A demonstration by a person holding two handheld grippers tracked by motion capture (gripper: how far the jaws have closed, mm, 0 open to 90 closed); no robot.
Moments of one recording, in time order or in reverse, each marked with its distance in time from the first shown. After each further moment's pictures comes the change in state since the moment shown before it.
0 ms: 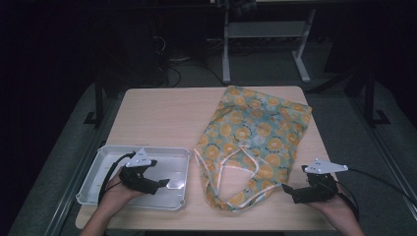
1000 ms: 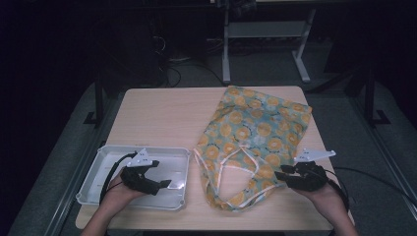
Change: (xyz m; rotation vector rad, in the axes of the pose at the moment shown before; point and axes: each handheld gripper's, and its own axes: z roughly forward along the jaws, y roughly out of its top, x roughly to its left) left arm -0.003 0.002 0.002 -0.008 -0.027 -0.002; right arm 0.010 0.041 0.010 0.065 0.098 0.032
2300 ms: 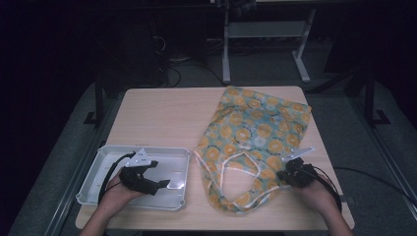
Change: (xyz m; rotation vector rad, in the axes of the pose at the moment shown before) left arm 0.002 -0.001 -0.003 -0.003 -0.013 -0.026; right arm -0.016 -0.007 0.039 0.234 -0.061 -0.037
